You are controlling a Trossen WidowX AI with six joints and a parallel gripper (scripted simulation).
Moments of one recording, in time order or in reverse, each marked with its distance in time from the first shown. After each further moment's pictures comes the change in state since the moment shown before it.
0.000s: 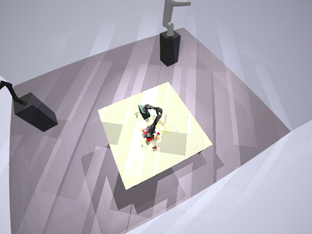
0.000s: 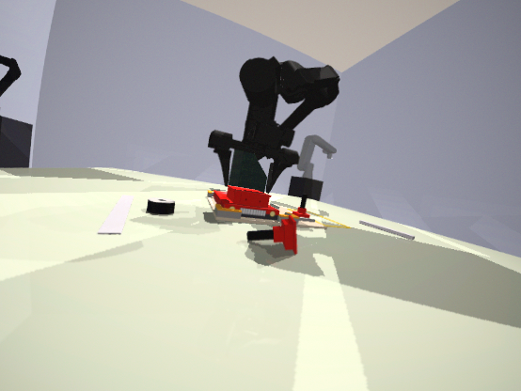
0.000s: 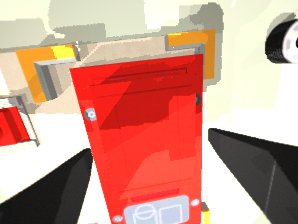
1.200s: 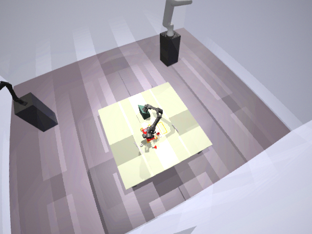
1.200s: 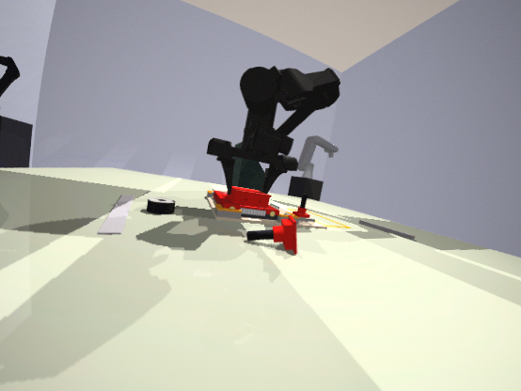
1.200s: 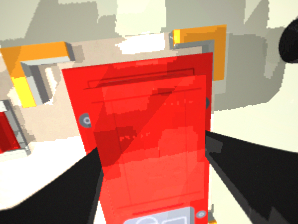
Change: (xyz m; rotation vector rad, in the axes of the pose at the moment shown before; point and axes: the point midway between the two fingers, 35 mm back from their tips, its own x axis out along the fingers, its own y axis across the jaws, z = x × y) arm 0.015 0.000 0.000 0.001 0.000 0.001
